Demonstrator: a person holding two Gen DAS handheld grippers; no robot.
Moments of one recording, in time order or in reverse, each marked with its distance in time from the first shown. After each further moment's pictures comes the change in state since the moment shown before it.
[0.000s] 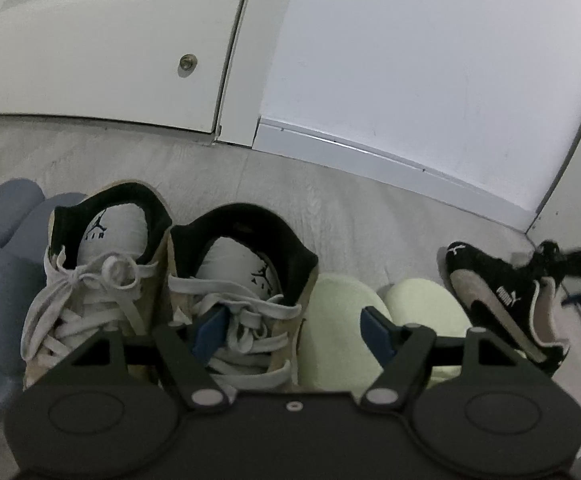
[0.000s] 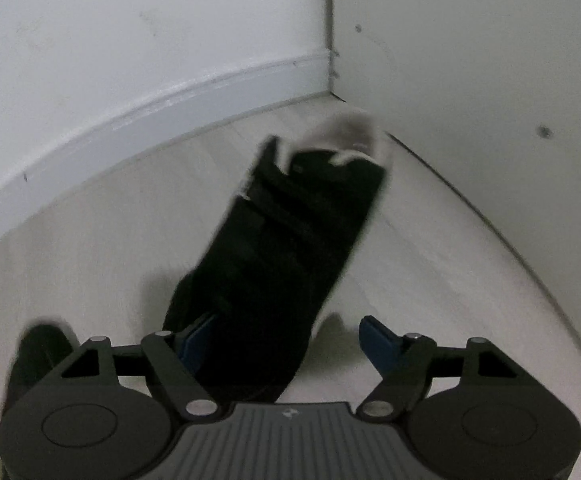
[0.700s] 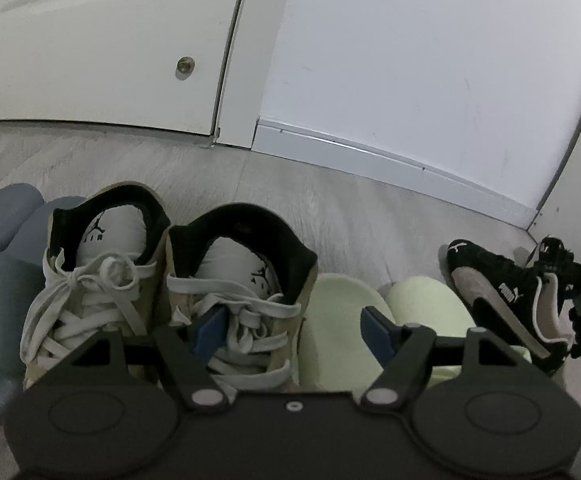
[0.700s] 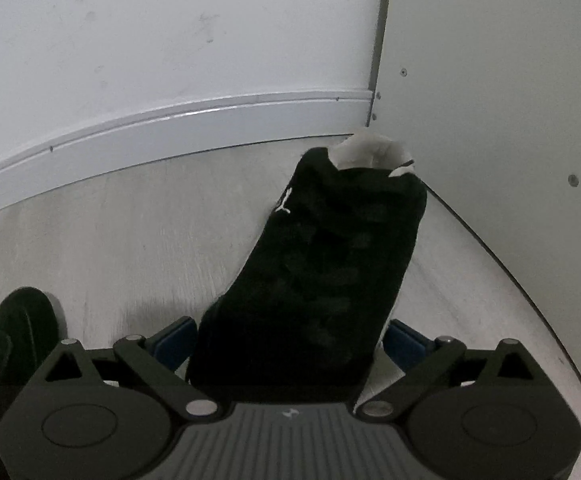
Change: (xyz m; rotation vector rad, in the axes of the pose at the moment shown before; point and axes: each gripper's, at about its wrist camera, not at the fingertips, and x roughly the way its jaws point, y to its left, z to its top) left arm 0.002 -0.005 -0.001 0.047 -0.009 0.026; right arm 0.039 0.023 -0.008 -0.110 -0.166 0.069
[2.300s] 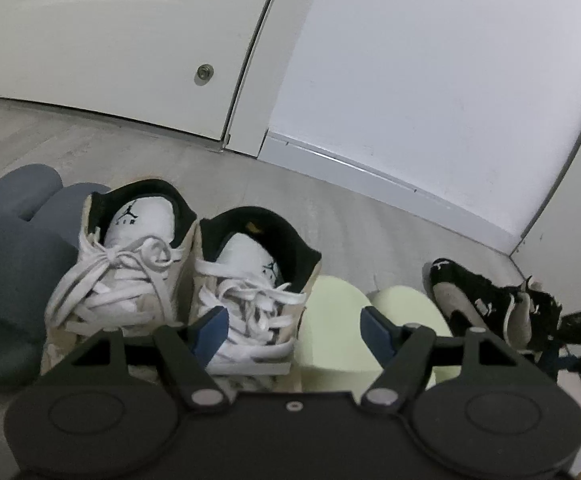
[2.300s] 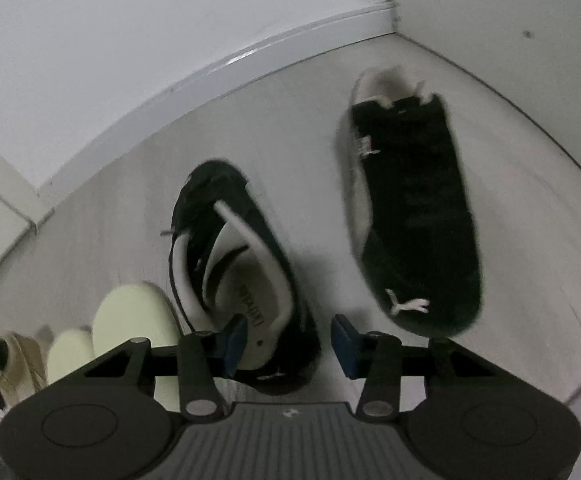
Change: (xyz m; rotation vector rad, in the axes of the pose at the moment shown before) left arm -0.032 0.015 -0.007 -0.094 -0.031 -0.058; right arm -0.145 0.015 -0.079 0.268 0.267 0.259
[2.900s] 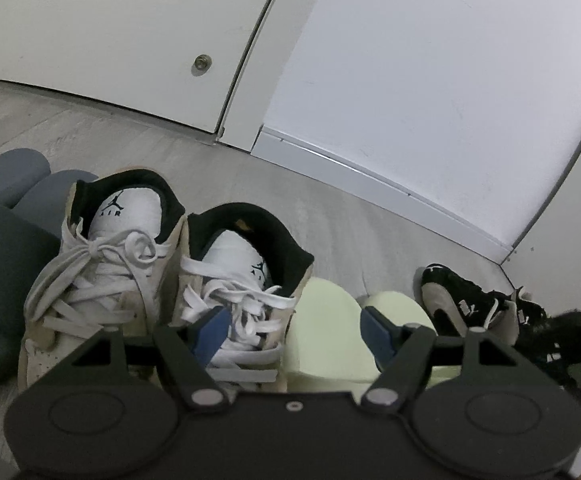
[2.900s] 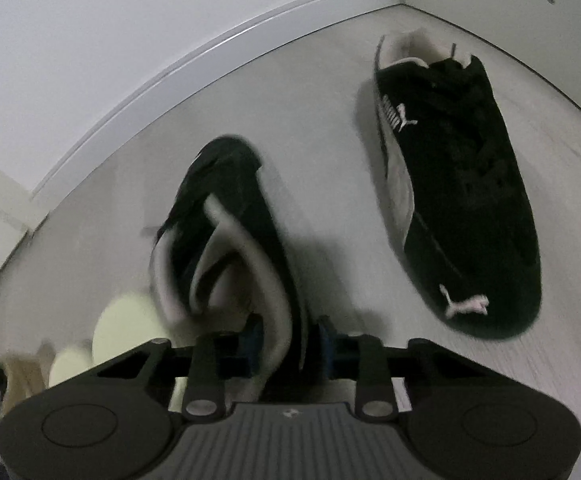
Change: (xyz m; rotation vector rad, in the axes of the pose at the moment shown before) left arm 0.006 0.002 -0.001 -0.029 0.007 -0.017; right arm 0.065 0.014 0.028 0.074 -0.003 0.017
